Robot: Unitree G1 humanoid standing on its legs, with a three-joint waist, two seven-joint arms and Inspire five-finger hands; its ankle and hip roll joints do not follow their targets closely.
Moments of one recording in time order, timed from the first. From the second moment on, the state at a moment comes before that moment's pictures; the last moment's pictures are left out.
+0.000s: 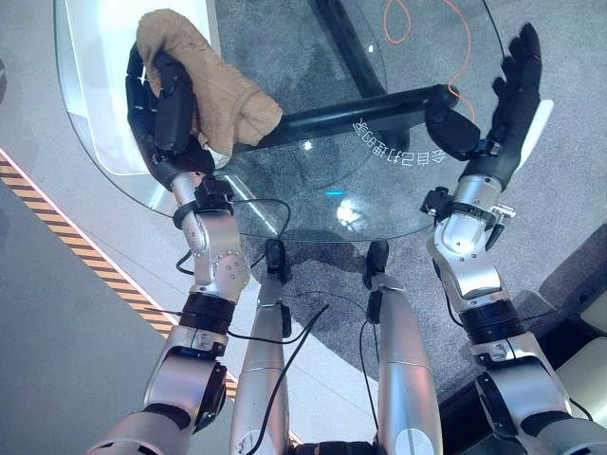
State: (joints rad) left arm -0.74 0.25 -0.06 0.38 -0.95 -0.63 0.31; right arm -0.69 -0.37 0.15 0.33 0.12 -0.24 -0.82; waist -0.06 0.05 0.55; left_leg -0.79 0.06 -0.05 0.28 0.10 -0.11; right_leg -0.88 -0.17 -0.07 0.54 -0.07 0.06
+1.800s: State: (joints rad) left arm -1.14 0.62 -0.38 1.04 -0.32 -0.32 0.78; right arm -0.73 -0.47 0.23 1.27 0.39 -0.26 -0.72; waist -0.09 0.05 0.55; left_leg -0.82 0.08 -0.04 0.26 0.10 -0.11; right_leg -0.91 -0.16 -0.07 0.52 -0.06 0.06
